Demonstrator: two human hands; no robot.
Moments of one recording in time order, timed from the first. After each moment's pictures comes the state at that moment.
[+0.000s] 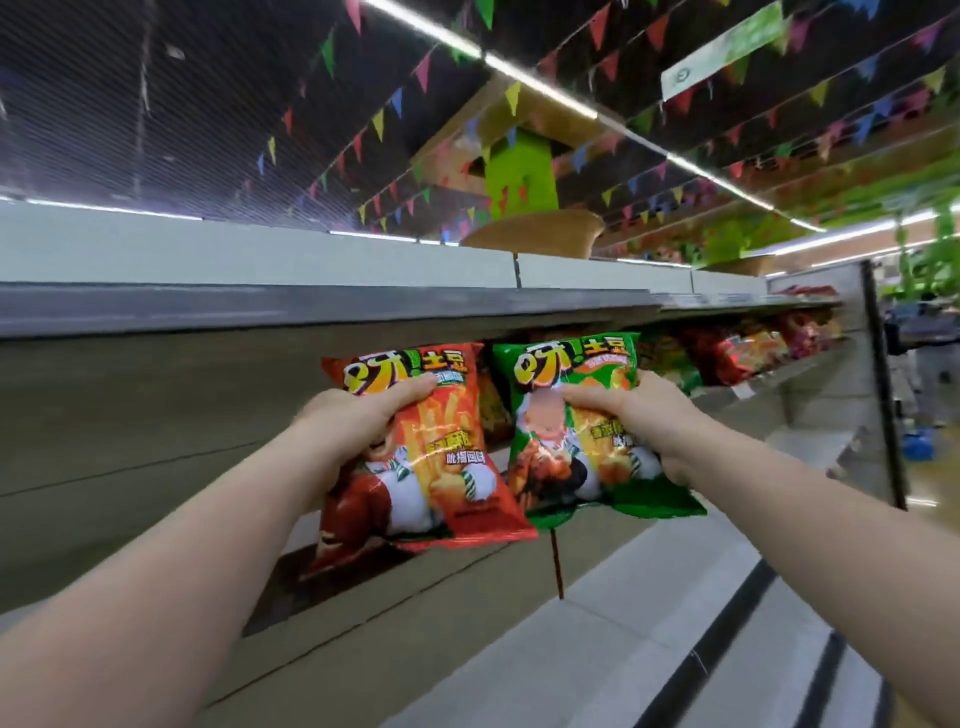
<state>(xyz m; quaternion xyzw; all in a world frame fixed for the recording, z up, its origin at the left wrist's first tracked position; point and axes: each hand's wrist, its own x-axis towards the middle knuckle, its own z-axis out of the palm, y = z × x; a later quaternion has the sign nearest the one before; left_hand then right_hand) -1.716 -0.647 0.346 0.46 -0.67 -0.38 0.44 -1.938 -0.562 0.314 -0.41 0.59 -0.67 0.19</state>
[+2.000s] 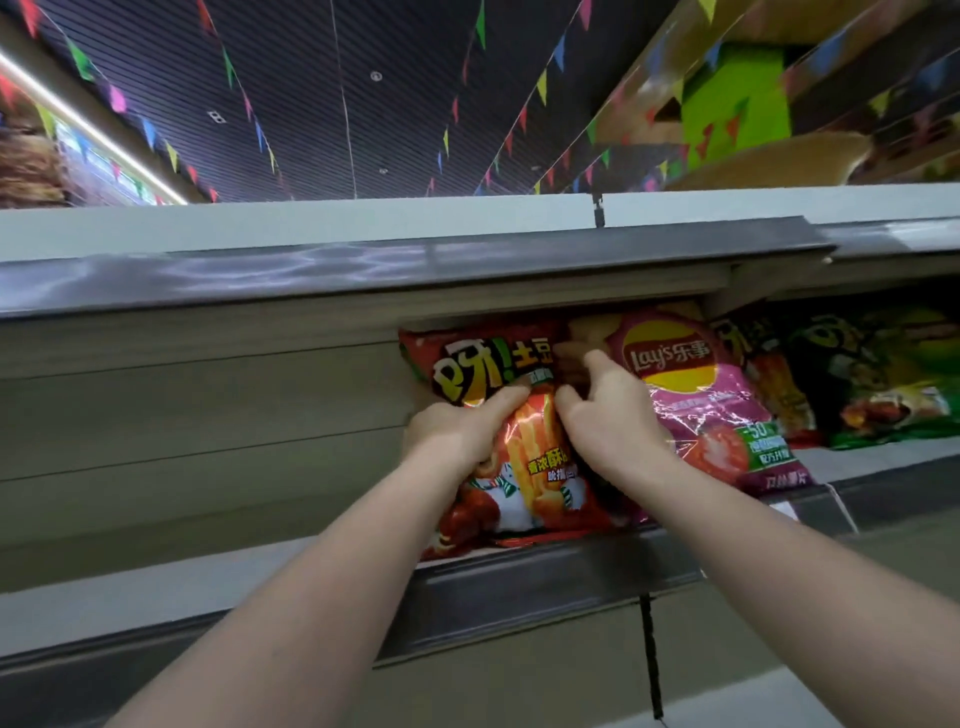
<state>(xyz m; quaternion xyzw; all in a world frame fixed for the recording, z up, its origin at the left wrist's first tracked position) -1.975 -0.783 0.327 0.60 -0.57 -0.25 0.50 -2.104 -0.771 0.317 -0.64 0.51 -0.58 0.00</state>
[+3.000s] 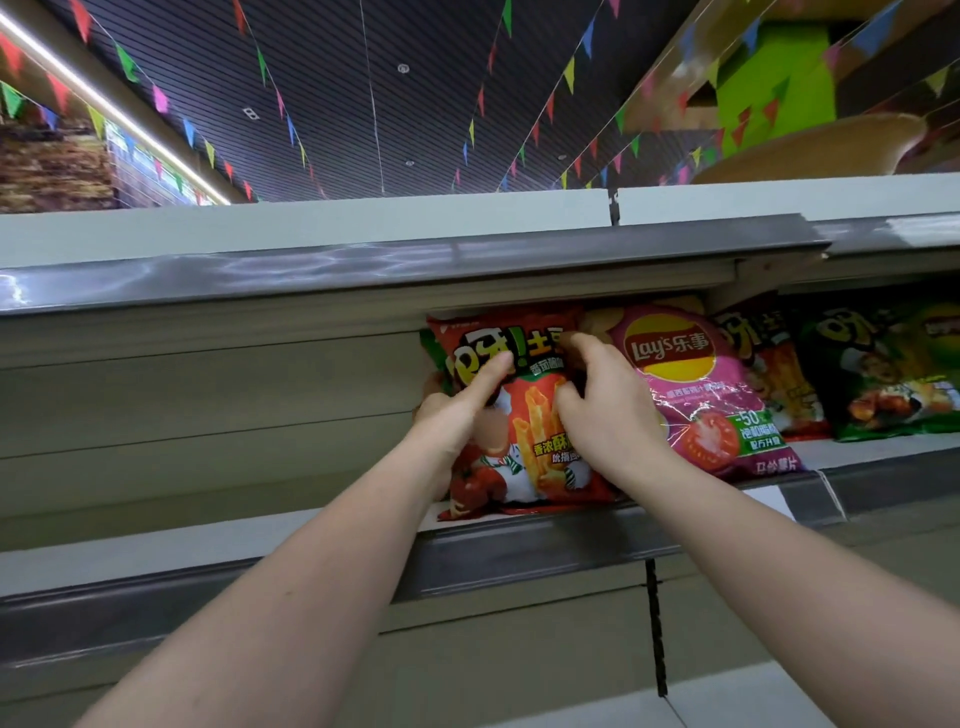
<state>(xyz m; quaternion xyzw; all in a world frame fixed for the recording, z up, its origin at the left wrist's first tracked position) -1.972 -0.758 0.320 0.48 -0.56 -0.37 0.57 -2.099 -0.746 0.312 -0.66 0.49 -0.56 -0.04</state>
